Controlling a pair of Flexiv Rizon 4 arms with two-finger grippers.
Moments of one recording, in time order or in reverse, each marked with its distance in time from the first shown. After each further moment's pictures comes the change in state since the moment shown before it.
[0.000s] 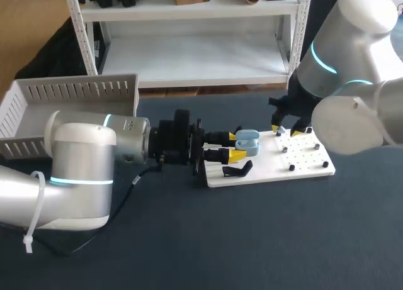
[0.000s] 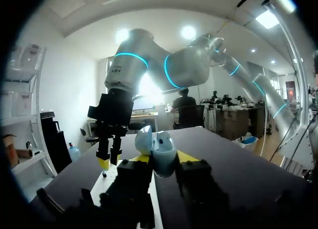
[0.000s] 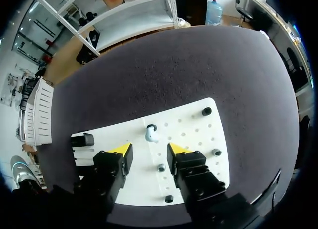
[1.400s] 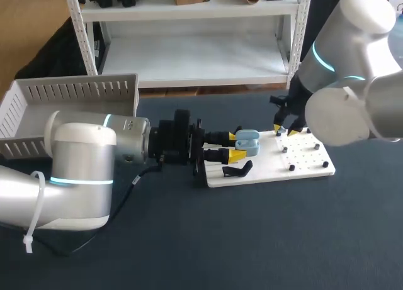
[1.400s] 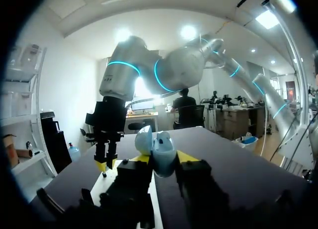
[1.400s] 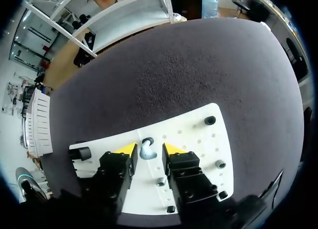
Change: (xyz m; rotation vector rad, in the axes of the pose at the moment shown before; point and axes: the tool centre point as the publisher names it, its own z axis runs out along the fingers) left arm 0.000 0.000 0.000 0.000 0.000 0.000; right arm -0.014 -0.004 0.017 -0.017 0.026 0.062
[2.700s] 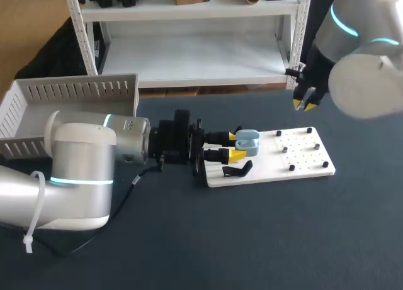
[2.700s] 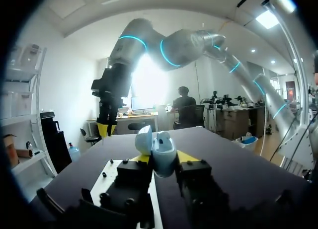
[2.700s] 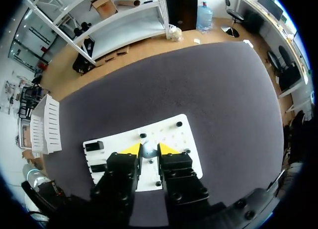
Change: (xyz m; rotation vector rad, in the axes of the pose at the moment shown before) left arm 0.000 0.000 0.000 0.000 0.000 0.000; right arm -0.014 -0.004 -0.100 0.061 -0.063 -0.025
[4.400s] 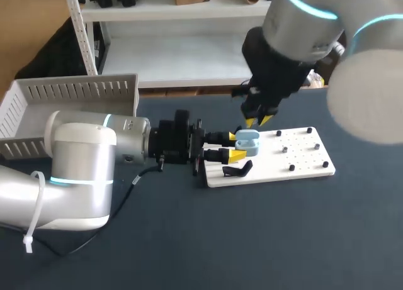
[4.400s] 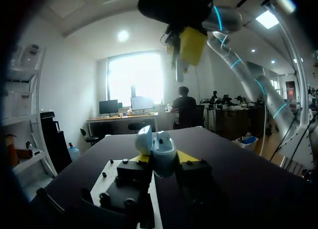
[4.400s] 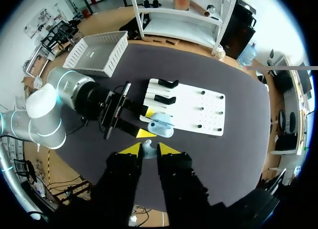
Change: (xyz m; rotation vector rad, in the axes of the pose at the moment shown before) left arm 0.000 0.000 0.000 0.000 0.000 0.000; right arm 0.180 0.120 -0.128 -0.052 0.059 -0.530
